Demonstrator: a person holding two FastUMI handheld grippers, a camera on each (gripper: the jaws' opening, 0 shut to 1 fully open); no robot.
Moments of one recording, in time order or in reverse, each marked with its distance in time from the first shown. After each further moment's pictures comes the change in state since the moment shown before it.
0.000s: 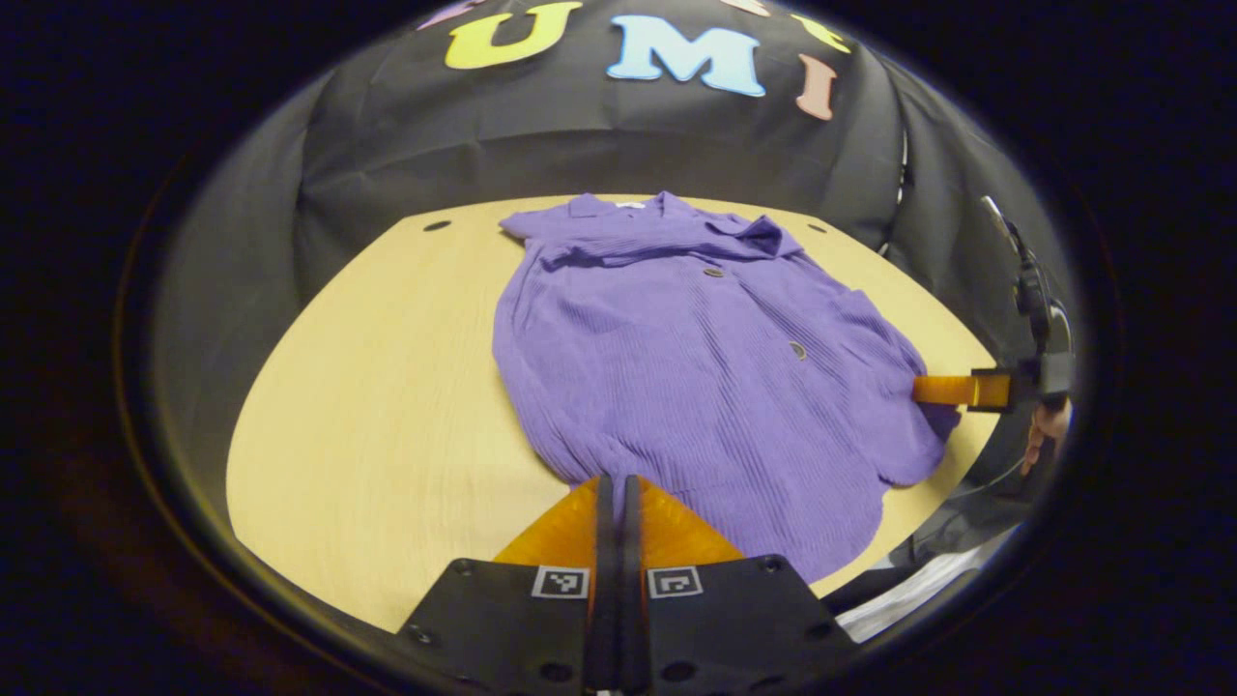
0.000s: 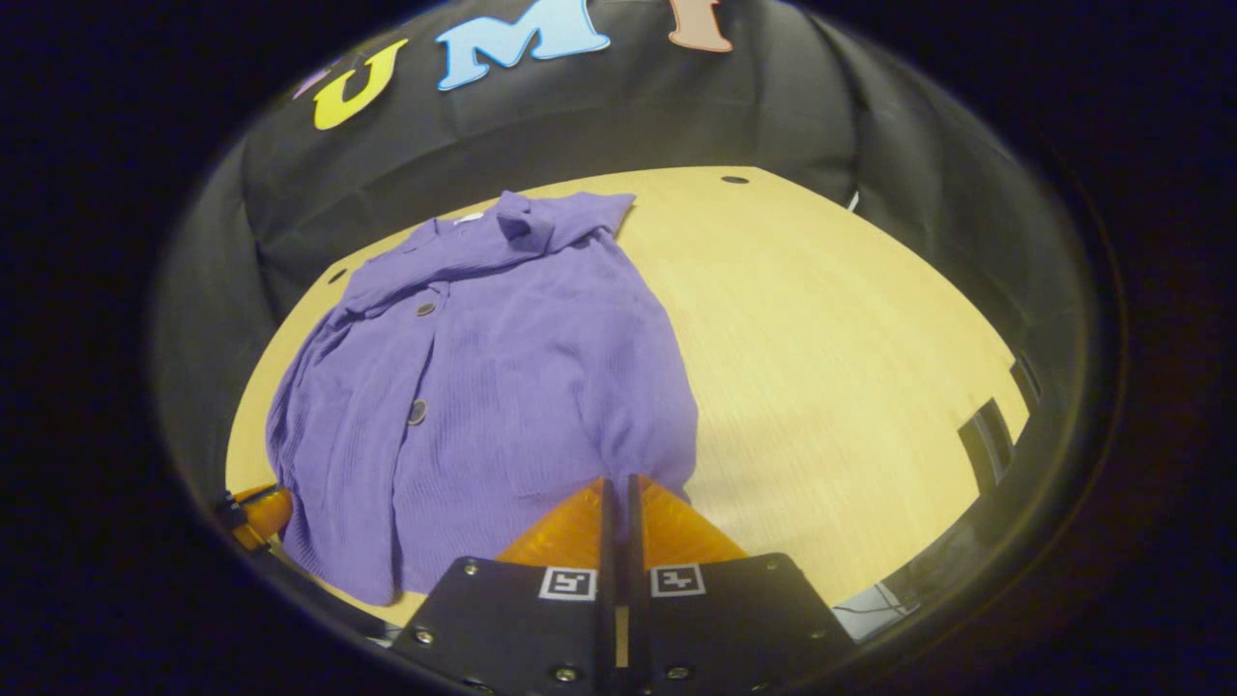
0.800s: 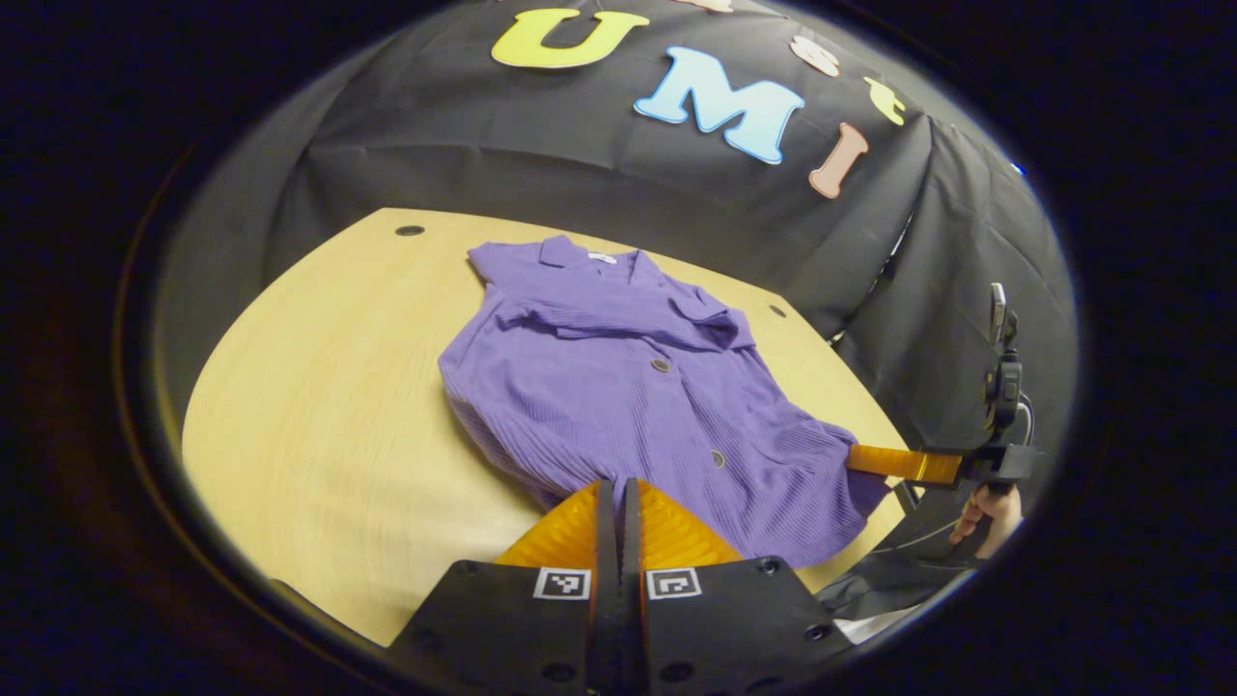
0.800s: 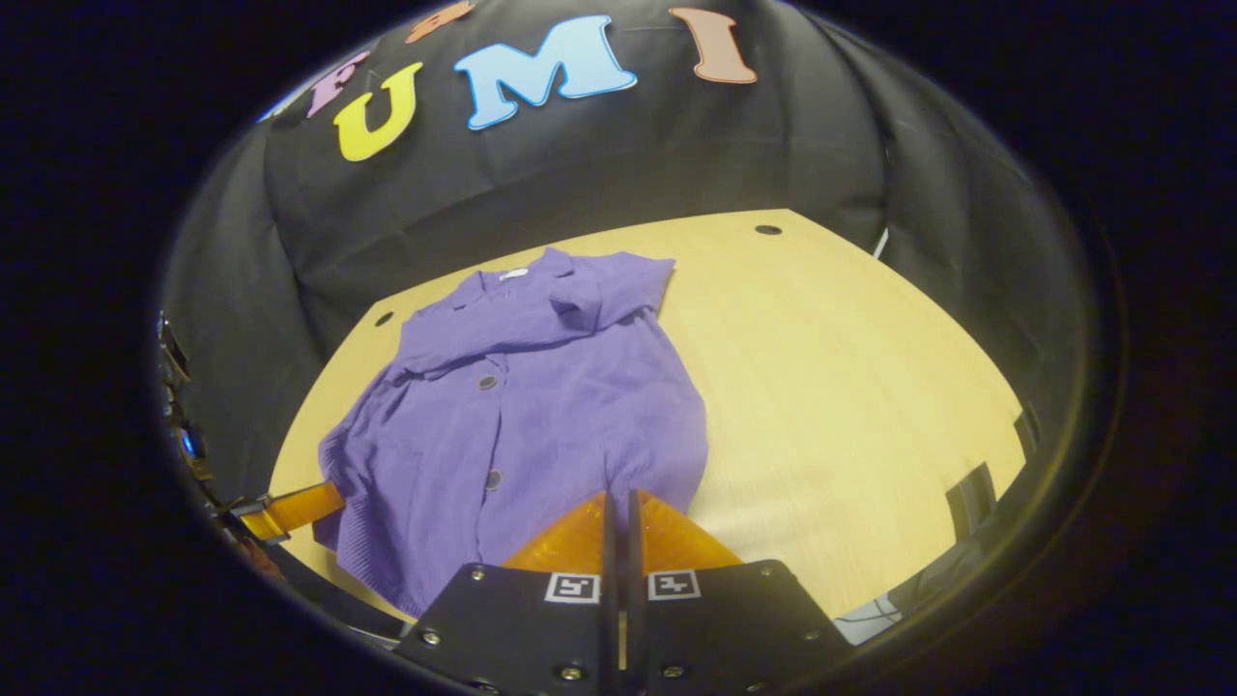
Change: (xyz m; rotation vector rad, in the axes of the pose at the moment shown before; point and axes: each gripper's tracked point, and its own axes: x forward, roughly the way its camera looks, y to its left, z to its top) left arm -0.015 -0.043 0.093 -0.209 -0.114 -0.189; right arm -0.033 0.035 0.071 -0.007 -0.084 0.141
